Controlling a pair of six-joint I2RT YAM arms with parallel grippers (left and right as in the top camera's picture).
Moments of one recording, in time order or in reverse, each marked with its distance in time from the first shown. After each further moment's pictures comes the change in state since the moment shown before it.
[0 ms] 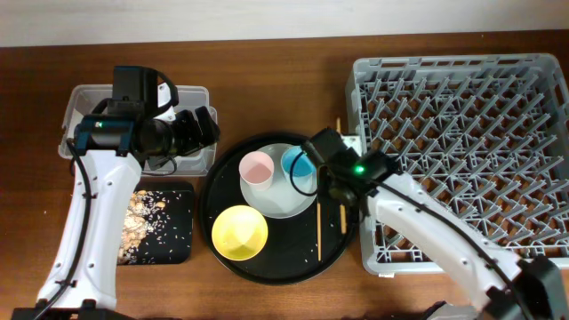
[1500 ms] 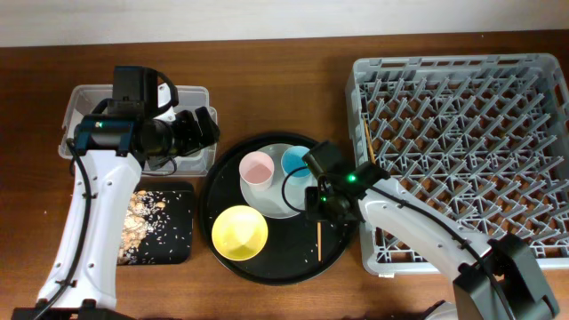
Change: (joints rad) left arm 0.000 0.000 0.000 -0.002 0.000 0.000; right arm -0.014 0.069 -0.190 0.242 -0.367 0.001
